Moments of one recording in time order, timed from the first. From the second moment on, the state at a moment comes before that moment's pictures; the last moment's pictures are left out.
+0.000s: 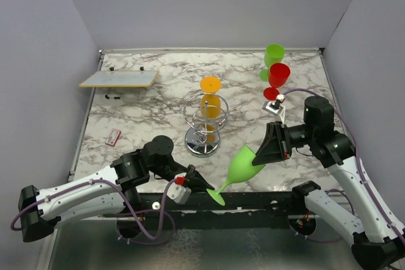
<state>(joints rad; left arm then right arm) -1.10 0.75 0.58 -0.16 0.93 0.70 0.35 0.80 0.89 -0.58 -1.38 0.58</state>
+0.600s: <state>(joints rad) -1.11 0.68 0.58 -0.17 0.81 0.59 0.36 0.75 0.98 -0.83 -1.26 0.43</state>
